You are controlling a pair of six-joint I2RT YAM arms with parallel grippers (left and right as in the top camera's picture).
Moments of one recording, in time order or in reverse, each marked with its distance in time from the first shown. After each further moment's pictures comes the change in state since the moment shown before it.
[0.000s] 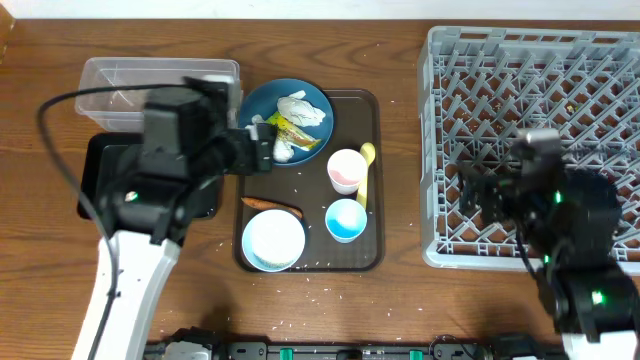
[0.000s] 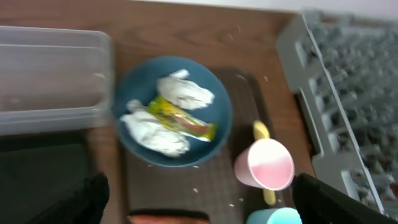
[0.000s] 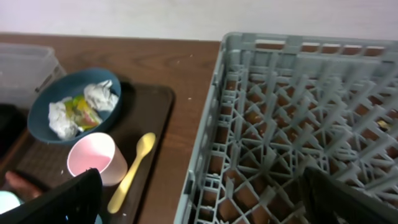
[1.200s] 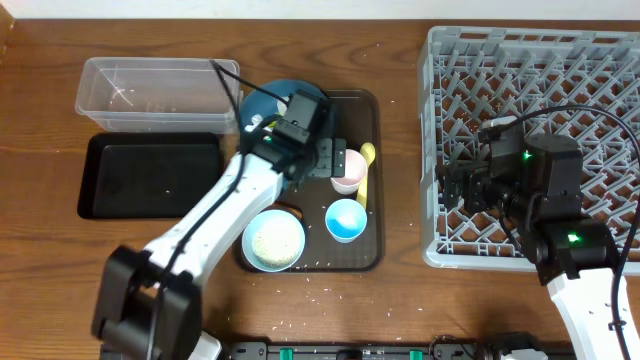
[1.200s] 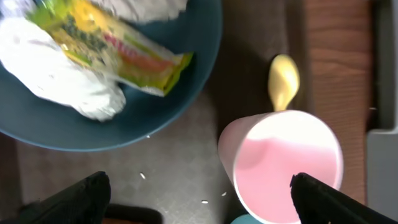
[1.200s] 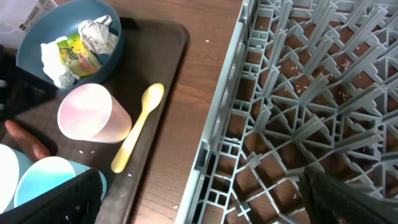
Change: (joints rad) left arm -0.312 0.476 0.039 0.054 -0.222 -0.285; right arm 0.000 0.217 0.018 -0.058 -0.078 -0.036
